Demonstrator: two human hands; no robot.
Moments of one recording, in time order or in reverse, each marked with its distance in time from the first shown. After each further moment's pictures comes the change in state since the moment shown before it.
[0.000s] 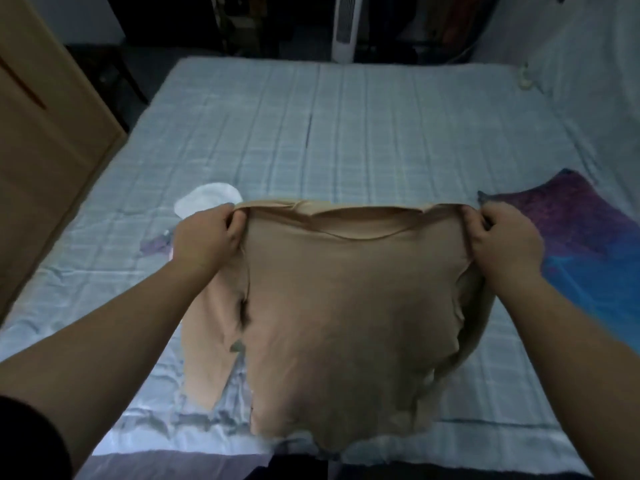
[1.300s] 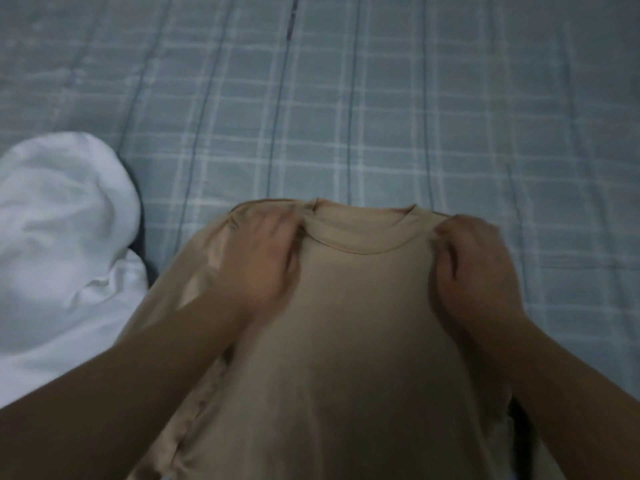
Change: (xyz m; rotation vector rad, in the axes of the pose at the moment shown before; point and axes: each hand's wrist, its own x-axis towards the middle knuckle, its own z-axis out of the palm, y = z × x) left_hand 0.148 -0.008 0.449 -0.110 -0.283 0.352; right_hand 0.119 0.069 0.461 0.071 -0.219 -0.286
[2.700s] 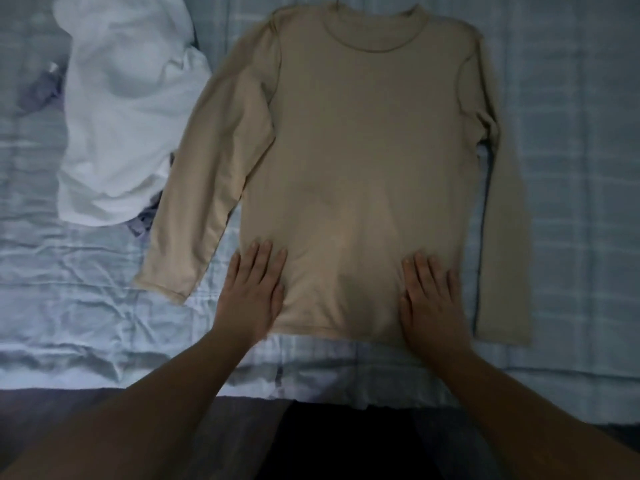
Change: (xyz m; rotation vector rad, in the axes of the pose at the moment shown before) left_hand -0.430 0.097 -0.010 0.152 -0.341 -0.125; right_hand -0.426 -0.104 -0.052 -0.180 -0.424 0.032
